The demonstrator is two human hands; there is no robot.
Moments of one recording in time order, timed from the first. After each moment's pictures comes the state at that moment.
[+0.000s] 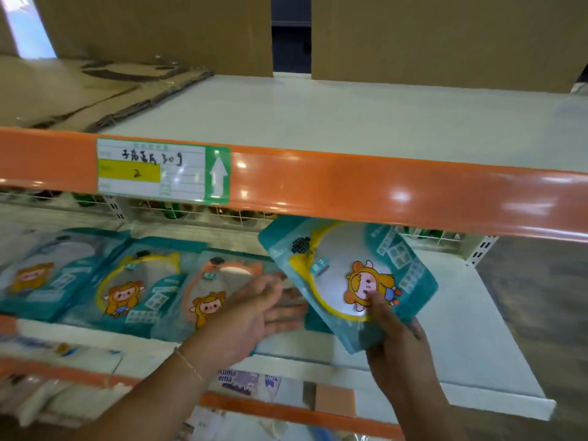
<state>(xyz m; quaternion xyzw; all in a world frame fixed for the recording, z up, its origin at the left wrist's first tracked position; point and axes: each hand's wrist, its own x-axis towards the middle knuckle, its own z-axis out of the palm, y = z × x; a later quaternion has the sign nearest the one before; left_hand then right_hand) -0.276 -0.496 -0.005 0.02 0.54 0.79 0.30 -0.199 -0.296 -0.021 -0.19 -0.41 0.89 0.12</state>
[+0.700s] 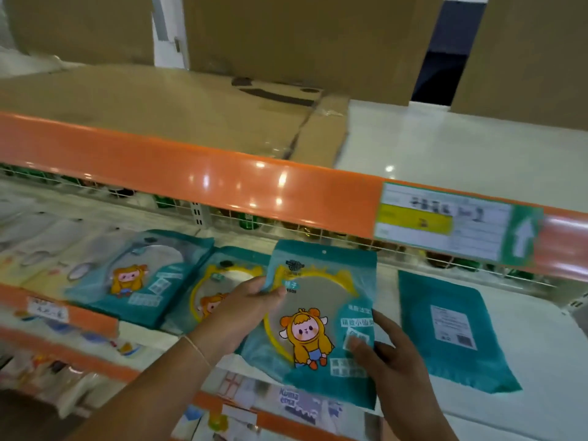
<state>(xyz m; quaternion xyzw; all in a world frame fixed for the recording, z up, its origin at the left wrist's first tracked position) -0.353 -0.671 -0.012 -0.03 0.72 0.66 0.19 -0.243 -0.457 -0.022 -0.17 -0.67 0.72 0.01</state>
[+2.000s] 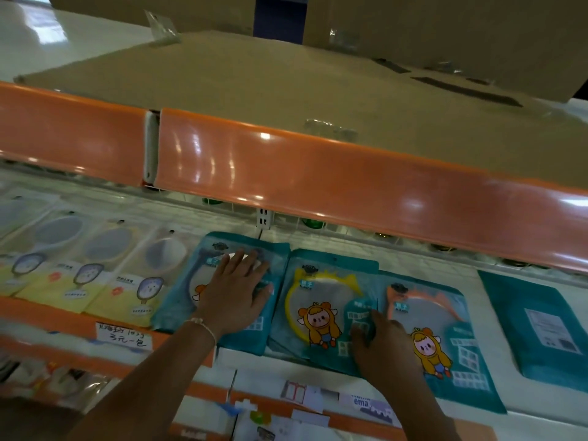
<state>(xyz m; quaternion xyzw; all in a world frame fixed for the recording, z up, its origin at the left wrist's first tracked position) -0.484 -0.892 -0.100 0.24 0.96 0.11 -0.01 -0.352 -0.645 -0.063 -0.20 -0.95 0.22 -0.04</state>
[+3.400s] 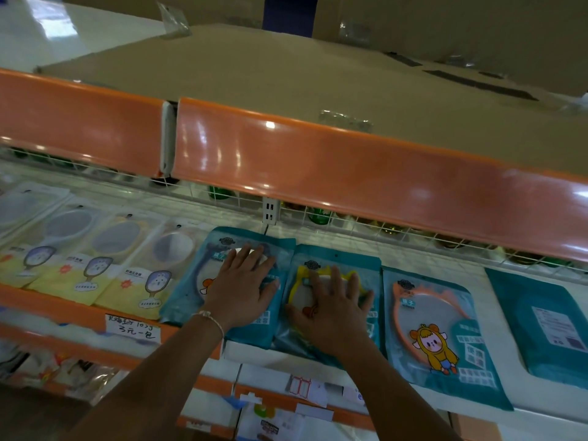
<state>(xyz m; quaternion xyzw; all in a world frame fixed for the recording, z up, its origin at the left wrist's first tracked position) -0.482 -0.892 -0.099 0.24 0.97 0.10 -0.02 -0.408 -0.697 -0.092 -0.07 -0.99 0.10 -0.05</state>
